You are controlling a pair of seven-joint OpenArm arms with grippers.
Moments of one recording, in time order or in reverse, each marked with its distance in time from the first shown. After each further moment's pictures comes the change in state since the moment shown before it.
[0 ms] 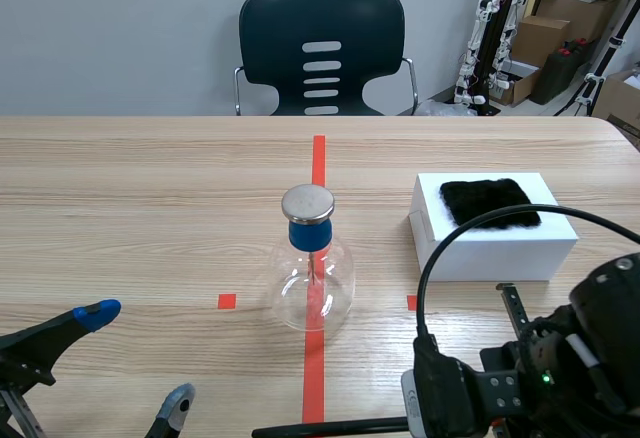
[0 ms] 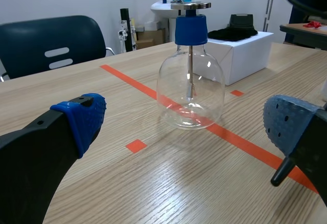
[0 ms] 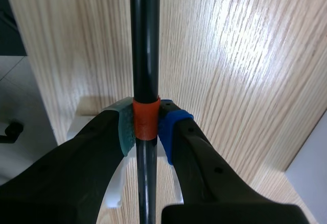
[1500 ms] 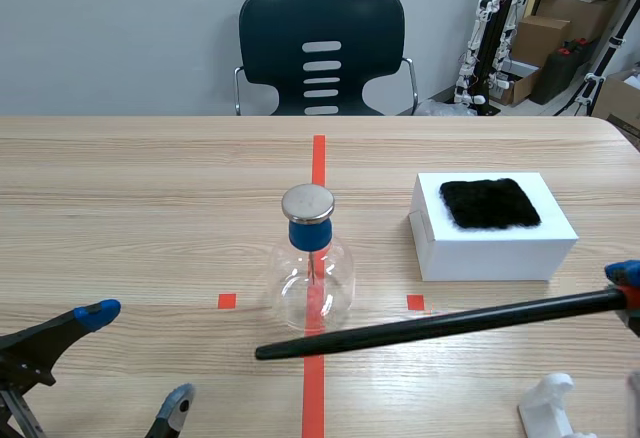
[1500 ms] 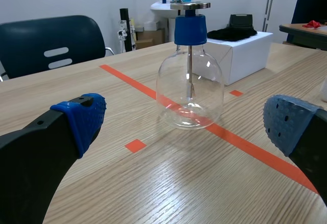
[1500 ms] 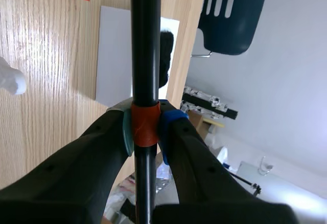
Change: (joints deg) left arm 0.0 0.0 0.0 0.0 0.0 -0.1 0.0; right arm -57.9 -23.1 62.8 28.0 -69.6 -31.3 74.9
